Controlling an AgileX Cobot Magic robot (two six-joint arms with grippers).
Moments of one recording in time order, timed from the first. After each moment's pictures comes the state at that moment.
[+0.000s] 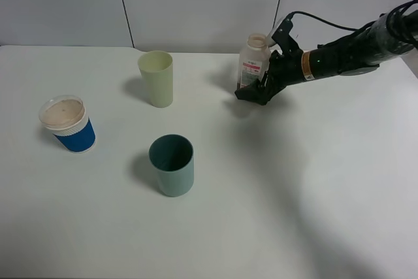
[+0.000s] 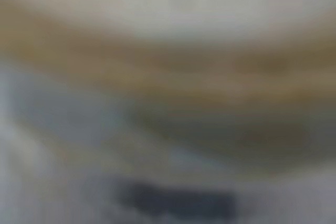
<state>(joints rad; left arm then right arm) -0.06 -0.01 -0.51 0.10 1.06 -0.11 0.10 2.22 -1.25 -1.54 -0.77 0.80</state>
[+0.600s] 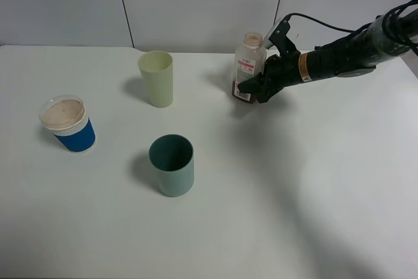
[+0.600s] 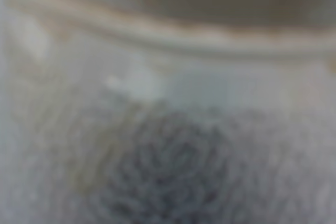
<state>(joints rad) -0.06 -0.01 -0.51 0.10 1.06 -0.11 0.11 2.23 -1.25 -1.52 -0.77 0.80</state>
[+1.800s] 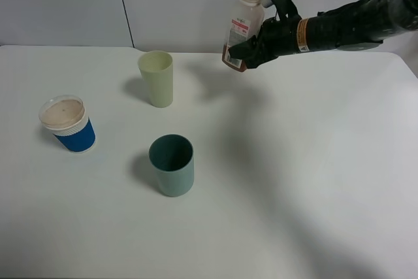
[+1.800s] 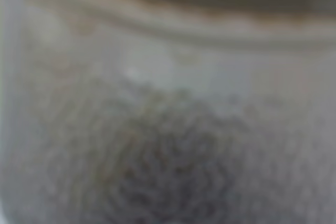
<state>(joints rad) -0.06 -0.01 -0.51 0.10 1.06 -0.11 0.19 2.06 -1.25 -1.40 -0.72 0.89</state>
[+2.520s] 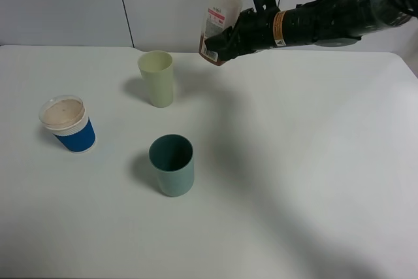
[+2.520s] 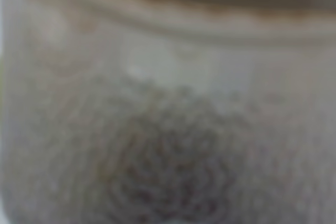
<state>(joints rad) -0.06 -0.01 -0.51 0.10 1.06 -0.11 0.32 2.01 -1.25 -1.30 -0.63 0.92</state>
